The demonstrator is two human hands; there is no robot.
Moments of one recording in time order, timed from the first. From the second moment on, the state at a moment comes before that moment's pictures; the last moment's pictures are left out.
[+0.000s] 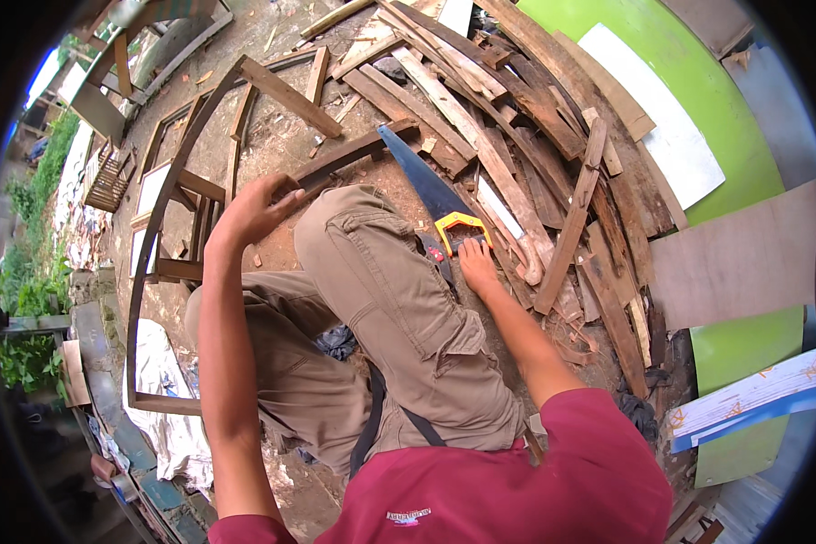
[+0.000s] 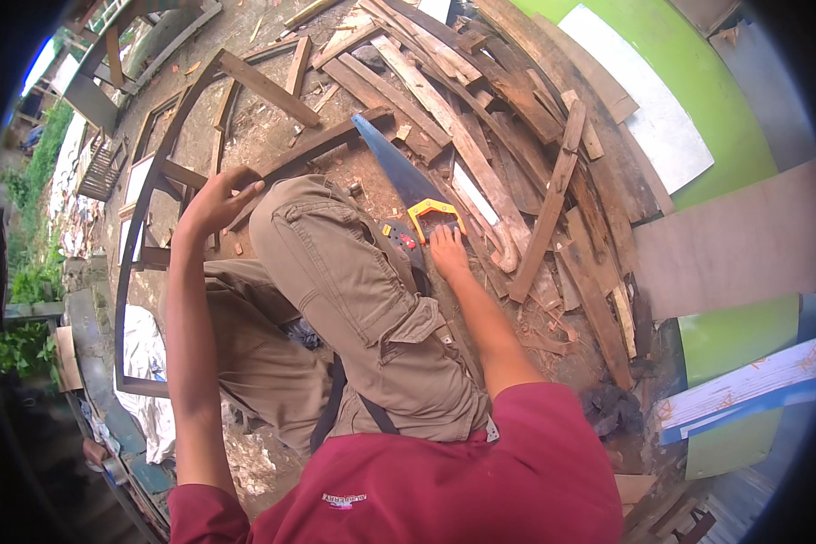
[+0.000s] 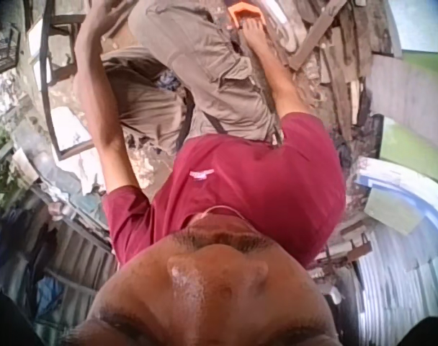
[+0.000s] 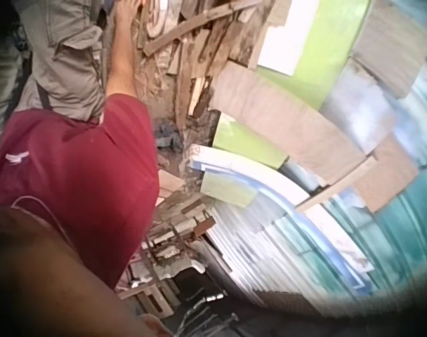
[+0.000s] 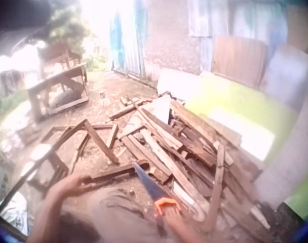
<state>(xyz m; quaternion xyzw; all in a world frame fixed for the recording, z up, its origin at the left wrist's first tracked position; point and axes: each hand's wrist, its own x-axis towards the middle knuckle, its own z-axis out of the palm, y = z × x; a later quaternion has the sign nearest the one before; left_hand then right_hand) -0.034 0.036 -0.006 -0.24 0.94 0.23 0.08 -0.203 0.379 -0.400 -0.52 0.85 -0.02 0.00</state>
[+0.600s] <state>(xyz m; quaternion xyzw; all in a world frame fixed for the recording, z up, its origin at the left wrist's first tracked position) -0.043 0.063 -0.001 -0.27 0.95 0.17 -0.05 -0.290 0.382 -0.259 -0.38 0.81 -0.45 0.03</state>
